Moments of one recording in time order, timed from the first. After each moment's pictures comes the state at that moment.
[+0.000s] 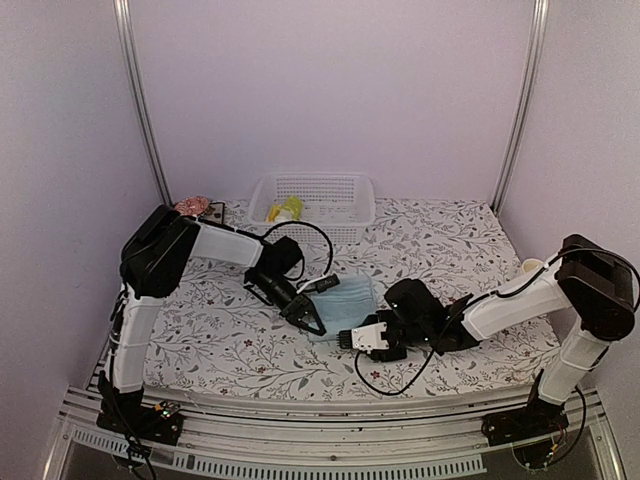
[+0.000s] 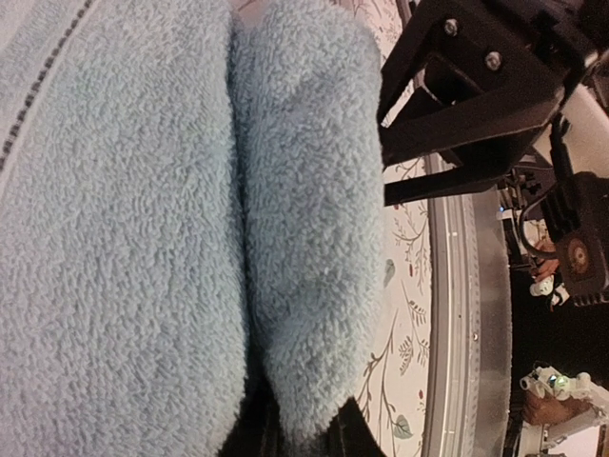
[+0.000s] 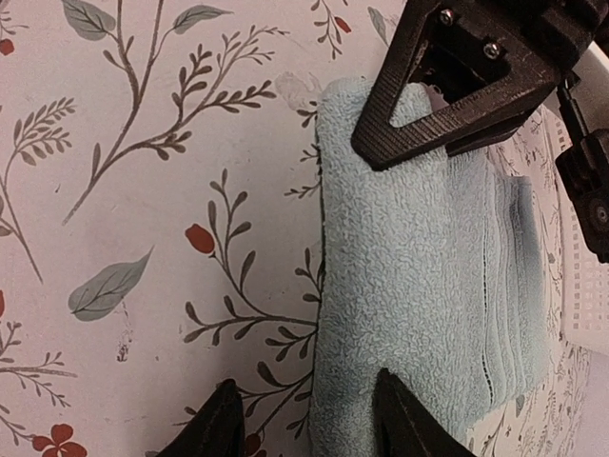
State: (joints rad) left arm -0.64 2.31 1.53 -0.71 1.01 0.43; right arm 0.97 1.69 0.70 0.21 -0.03 -0.85
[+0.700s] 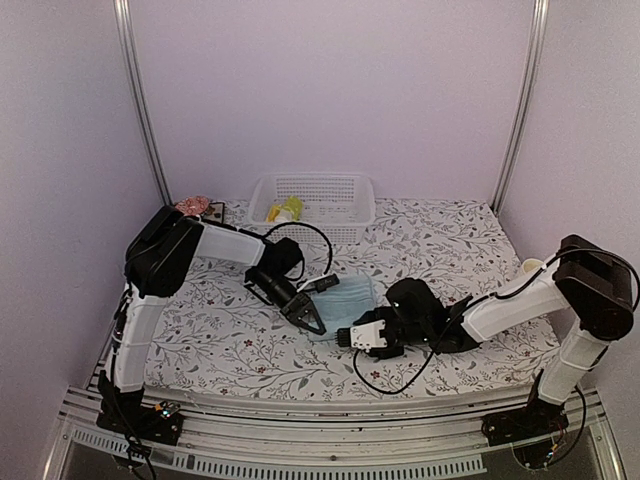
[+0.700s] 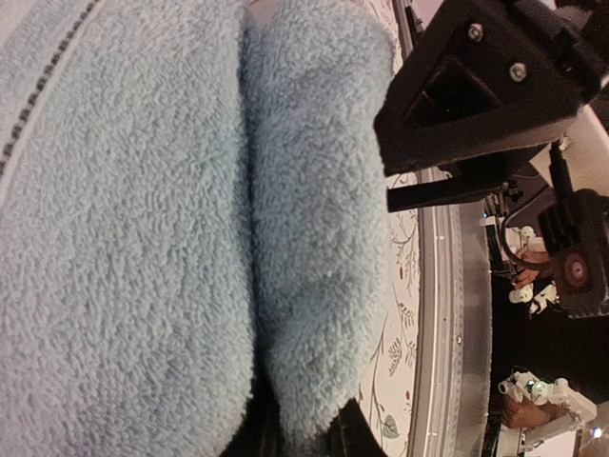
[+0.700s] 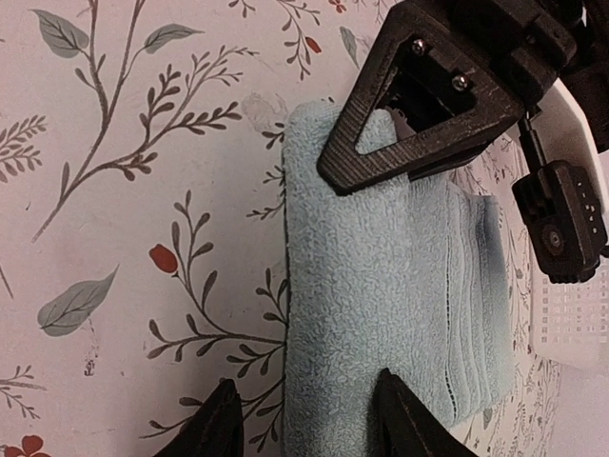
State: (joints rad) left arm -0.63 2.35 1.58 -0.77 1.05 0.43; right arm 0.98 1.69 0.68 0.31 -0.02 -0.89
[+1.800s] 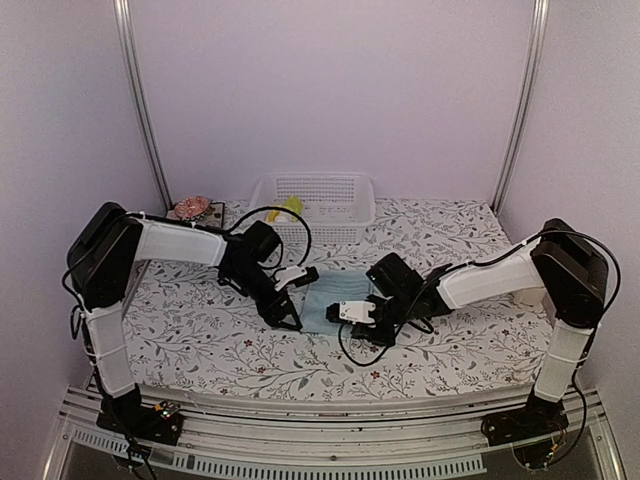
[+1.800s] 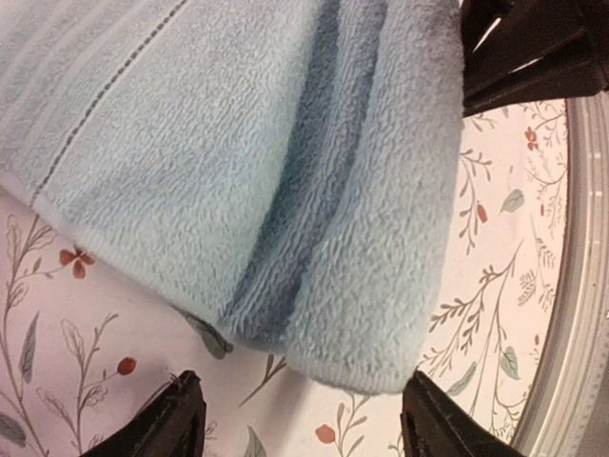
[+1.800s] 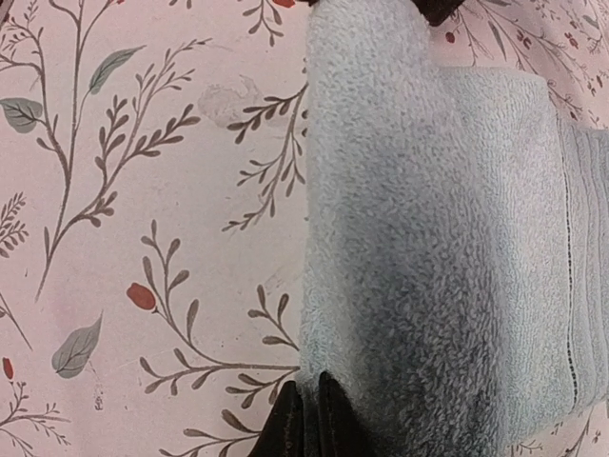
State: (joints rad) left arm -0.64 1.98 1.27 -0.55 0.55 0.41; right arm 0.88 1.84 0.98 -0.12 -0.20 -0.64
